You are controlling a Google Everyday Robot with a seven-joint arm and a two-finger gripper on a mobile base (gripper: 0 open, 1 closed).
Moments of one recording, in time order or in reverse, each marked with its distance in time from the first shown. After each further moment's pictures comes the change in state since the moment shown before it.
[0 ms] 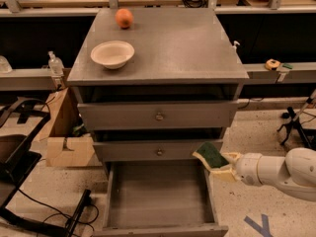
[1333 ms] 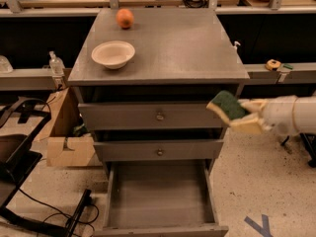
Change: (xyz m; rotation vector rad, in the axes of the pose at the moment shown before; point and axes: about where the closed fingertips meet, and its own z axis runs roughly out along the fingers) arm -0.156 -0.045 -0.121 0.053 -0.048 -0.124
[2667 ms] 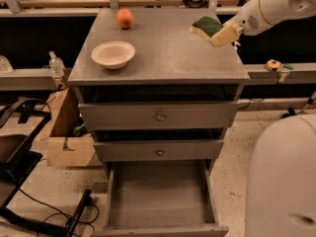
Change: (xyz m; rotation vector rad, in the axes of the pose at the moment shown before) arm -0.197 -0.149 0.032 0.041 0.142 -0.012
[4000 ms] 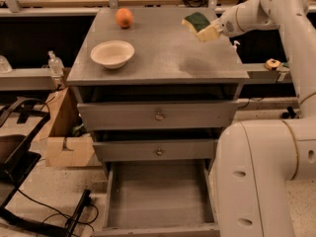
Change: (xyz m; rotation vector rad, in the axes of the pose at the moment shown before) arm -0.023 -0.071 0.092 0.091 -0.151 0.061
